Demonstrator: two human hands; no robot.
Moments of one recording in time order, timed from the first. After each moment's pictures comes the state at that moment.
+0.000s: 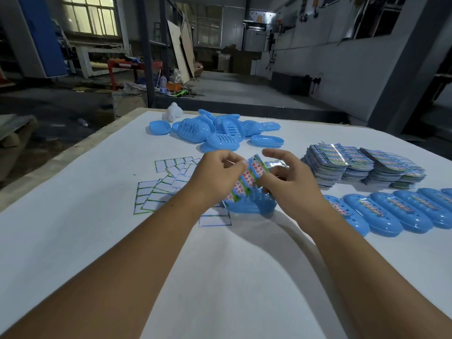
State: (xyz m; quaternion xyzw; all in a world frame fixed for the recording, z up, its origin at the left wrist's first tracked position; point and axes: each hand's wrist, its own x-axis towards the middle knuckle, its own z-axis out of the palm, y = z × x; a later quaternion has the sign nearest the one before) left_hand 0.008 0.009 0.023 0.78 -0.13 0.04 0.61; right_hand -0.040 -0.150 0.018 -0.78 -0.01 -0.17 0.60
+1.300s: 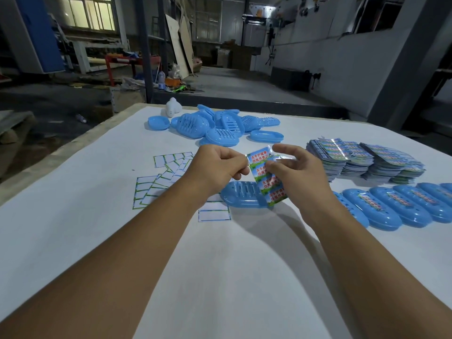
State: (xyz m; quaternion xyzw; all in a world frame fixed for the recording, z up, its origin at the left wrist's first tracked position) left_hand 0.002 0.011 0.029 0.78 -0.14 0.02 0.61; right_hand -0.037 -0.158 0.020 -0.73 0.04 -0.20 0.65
